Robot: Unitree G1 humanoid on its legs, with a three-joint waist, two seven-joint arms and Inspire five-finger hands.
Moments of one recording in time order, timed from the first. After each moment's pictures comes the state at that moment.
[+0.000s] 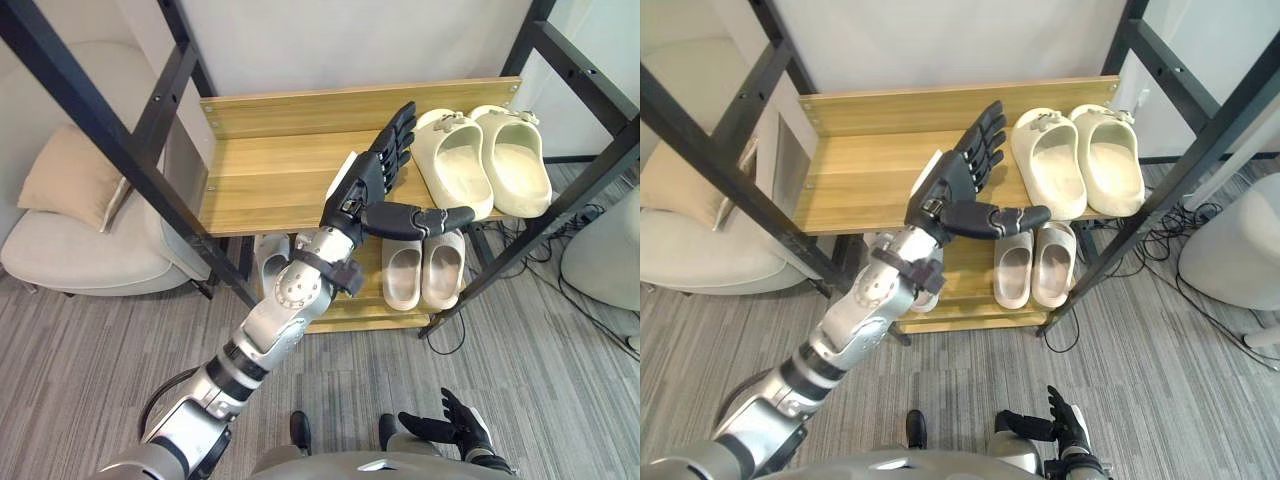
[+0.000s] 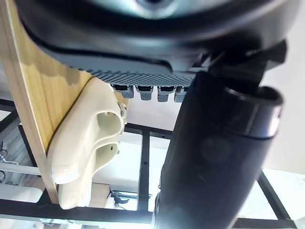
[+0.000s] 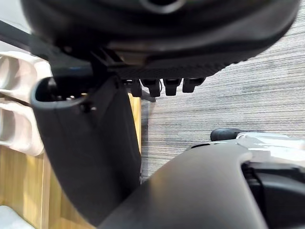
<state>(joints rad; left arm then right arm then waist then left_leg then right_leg) -0.37 0.27 -0.56 -0.26 -0.56 -0.07 0.12 0.31 -0.19 0.07 0.72 0.06 -0.10 -0.03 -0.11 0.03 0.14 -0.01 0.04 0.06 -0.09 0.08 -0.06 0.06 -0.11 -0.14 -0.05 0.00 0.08</state>
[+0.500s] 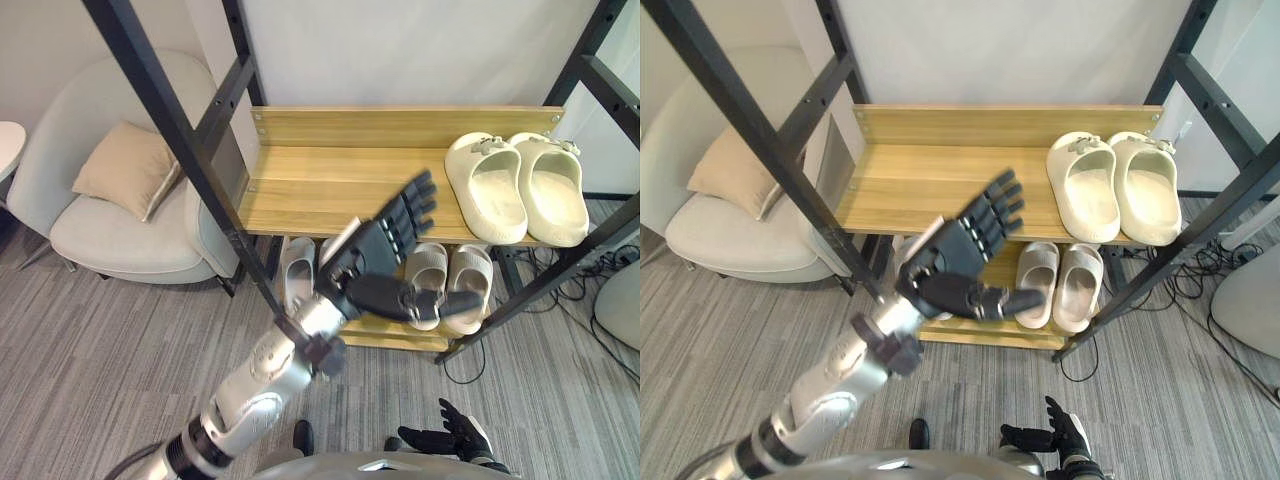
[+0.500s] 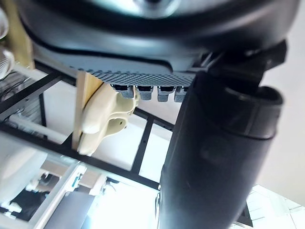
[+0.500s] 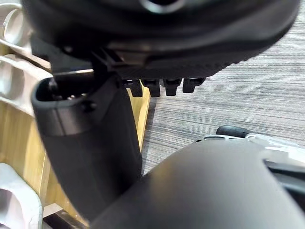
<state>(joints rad) 0.06 0.37 -0.74 -0.44 -0.74 -0.05 -0.03 0.30 -0.21 0.11 0.80 0.03 -0.10 -0.01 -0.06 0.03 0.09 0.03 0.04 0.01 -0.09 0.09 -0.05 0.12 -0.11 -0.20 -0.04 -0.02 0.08</state>
